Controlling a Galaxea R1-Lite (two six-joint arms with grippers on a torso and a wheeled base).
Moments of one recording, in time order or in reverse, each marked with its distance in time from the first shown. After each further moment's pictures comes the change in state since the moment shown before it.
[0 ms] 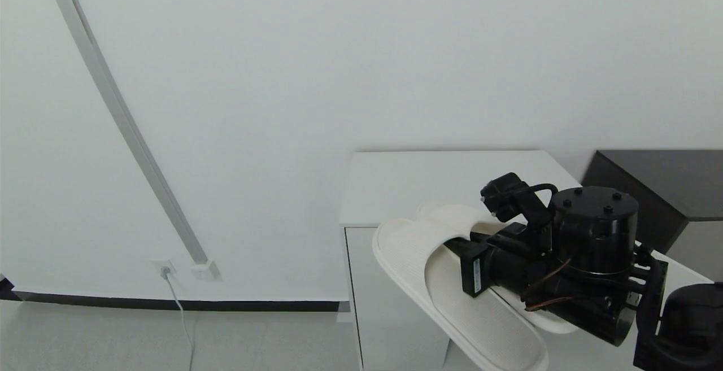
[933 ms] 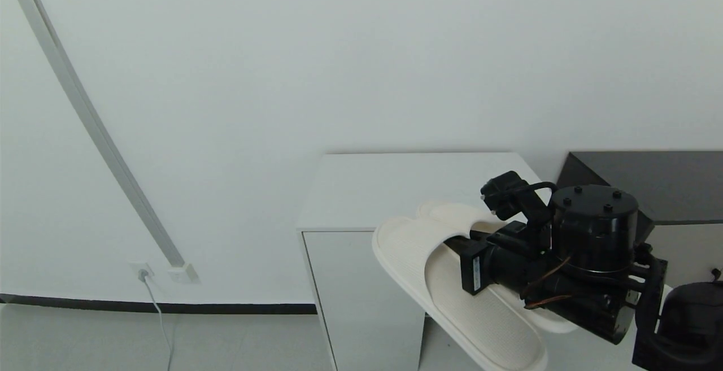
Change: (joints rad) left arm 0.000 0.000 0.000 0.000 0.000 0.001; right arm -0.001 0.003 -0.006 -0.003 0.000 0.000
